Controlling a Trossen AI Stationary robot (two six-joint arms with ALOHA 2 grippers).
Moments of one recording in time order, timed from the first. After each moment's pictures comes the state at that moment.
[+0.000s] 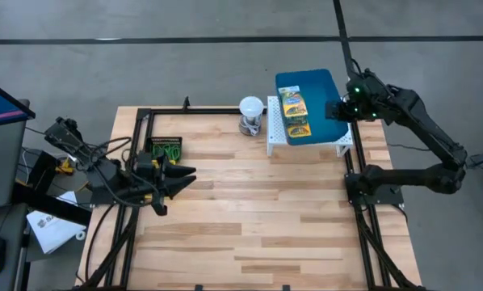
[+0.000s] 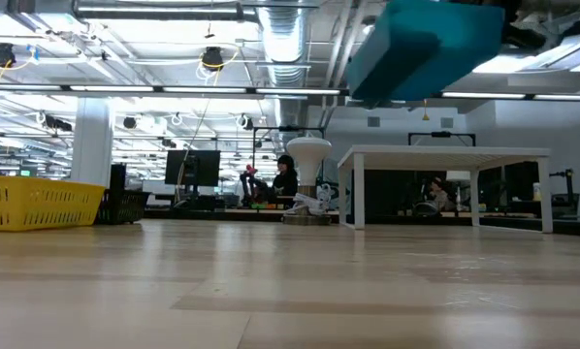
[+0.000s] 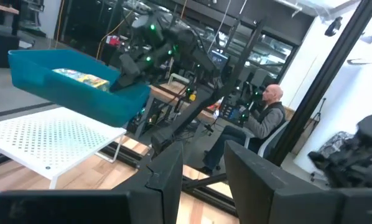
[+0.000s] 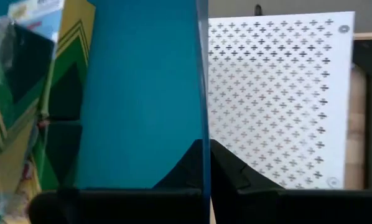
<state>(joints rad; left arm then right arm) -0.67 0.97 0.97 0.15 -0.88 -0.32 -0.72 1.05 1.38 -1.27 0.12 0.75</state>
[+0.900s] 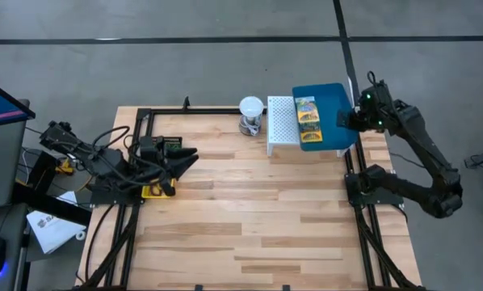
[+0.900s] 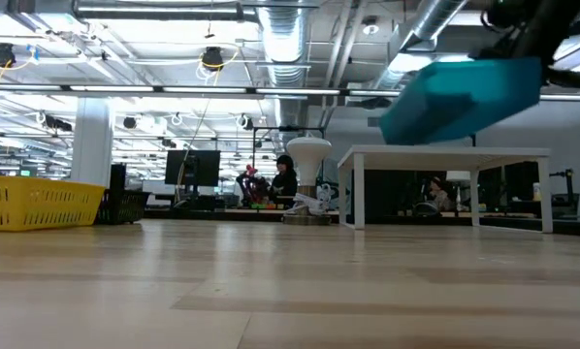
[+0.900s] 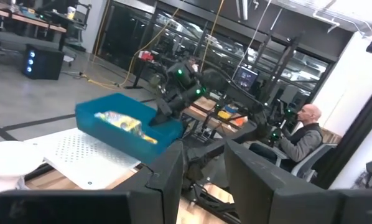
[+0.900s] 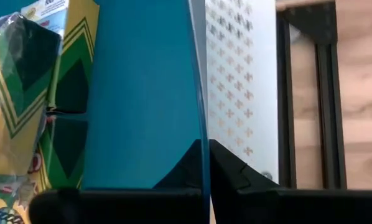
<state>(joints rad) -0.52 0.94 0.97 0.13 -0.88 -0.32 -1.10 0.86 1.03 -1.15 -0.03 0.54</state>
